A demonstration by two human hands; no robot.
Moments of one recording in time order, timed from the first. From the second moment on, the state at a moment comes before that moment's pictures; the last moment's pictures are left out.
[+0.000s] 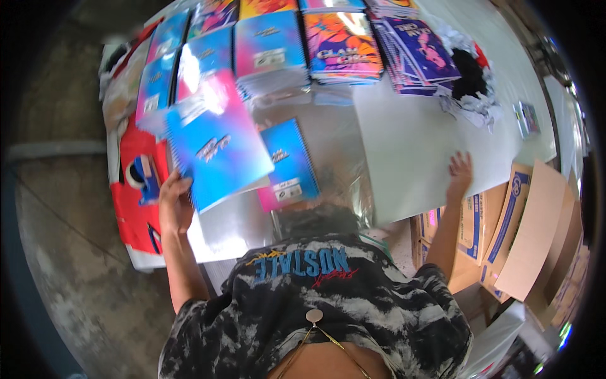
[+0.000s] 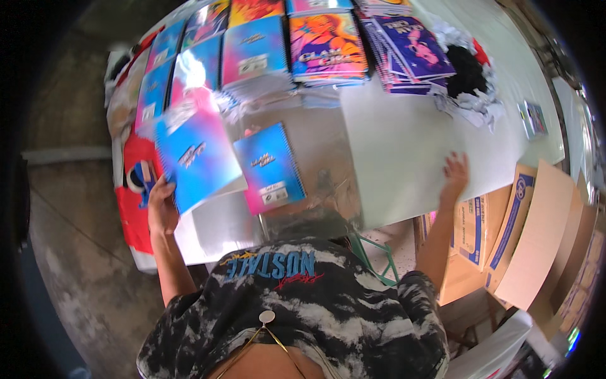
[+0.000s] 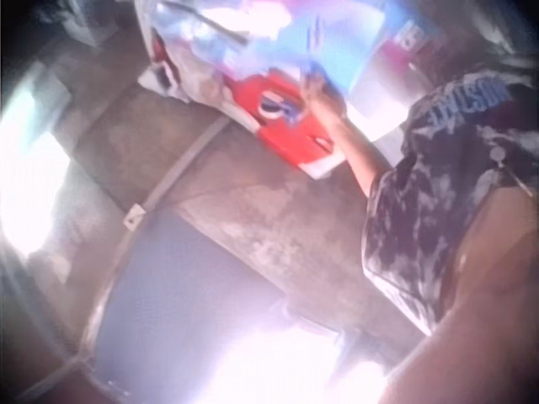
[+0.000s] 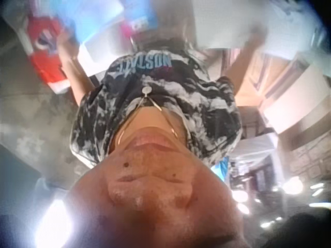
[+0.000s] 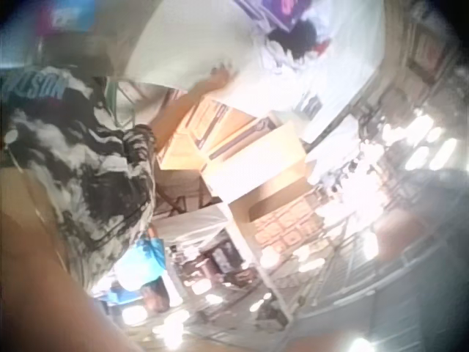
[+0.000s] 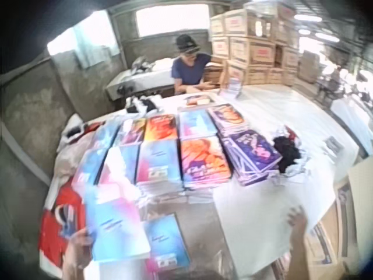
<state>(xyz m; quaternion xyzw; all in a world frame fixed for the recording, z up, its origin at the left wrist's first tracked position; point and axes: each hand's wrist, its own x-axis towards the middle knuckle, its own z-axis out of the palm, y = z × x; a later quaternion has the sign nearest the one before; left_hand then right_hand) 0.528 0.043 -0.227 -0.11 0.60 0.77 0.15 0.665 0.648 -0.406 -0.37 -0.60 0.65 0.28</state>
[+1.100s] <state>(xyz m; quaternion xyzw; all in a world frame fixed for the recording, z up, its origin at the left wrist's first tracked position) 0.394 0.052 -0.287 -0.02 0.77 0.61 -0.18 0.334 0.387 -0.285 0.03 -0.81 0.53 0.25</state>
